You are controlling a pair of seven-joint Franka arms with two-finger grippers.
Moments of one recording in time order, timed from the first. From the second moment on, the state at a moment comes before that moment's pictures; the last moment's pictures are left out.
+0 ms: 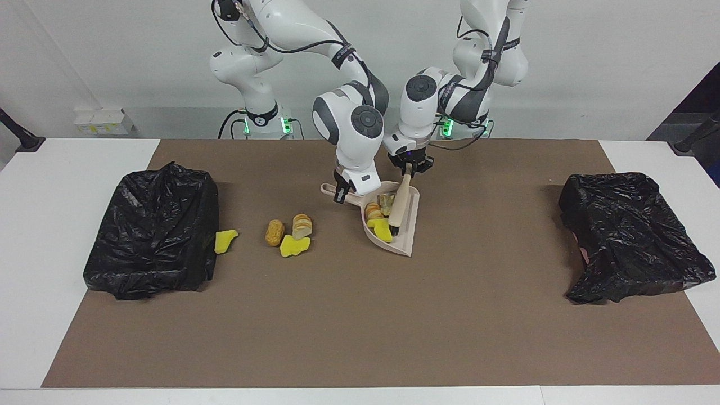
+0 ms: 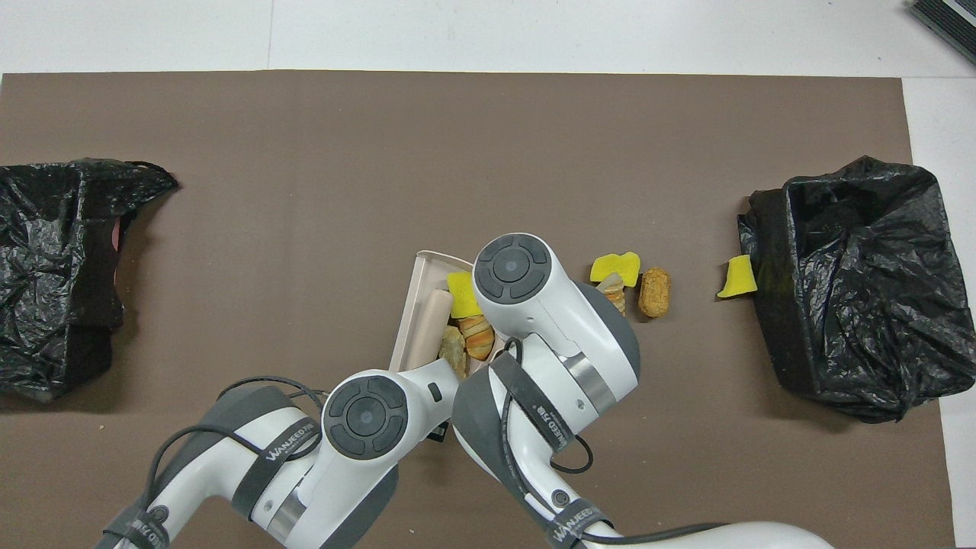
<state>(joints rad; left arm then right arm) -0.71 -0.07 -0.02 -2.34 -0.04 2.15 -0.33 0.65 0.31 -0.06 -1.79 -0.04 1.84 -0.68</state>
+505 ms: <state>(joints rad) -0.55 -0.08 0.02 -2.31 -0.04 2.10 -0.39 0.65 0.31 -0.06 -1.79 -0.04 1.84 -0.67</state>
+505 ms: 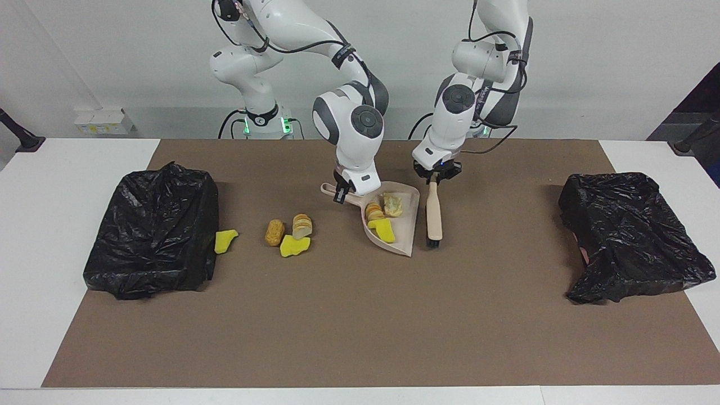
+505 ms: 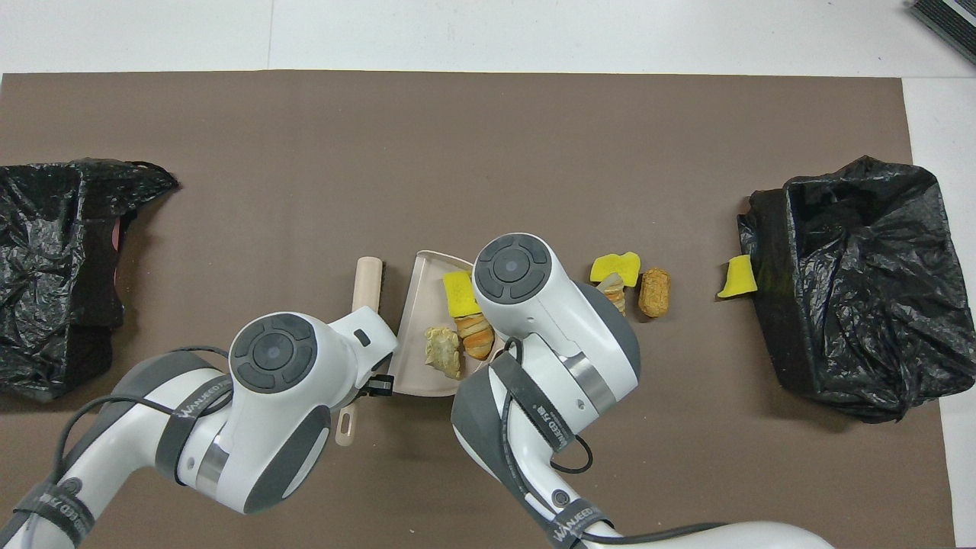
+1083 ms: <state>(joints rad) -0.55 -0.10 0.00 -2.32 -0.04 2.06 -0.53 0.65 0.31 -0.06 -1.79 -0.04 1.84 -0.67</state>
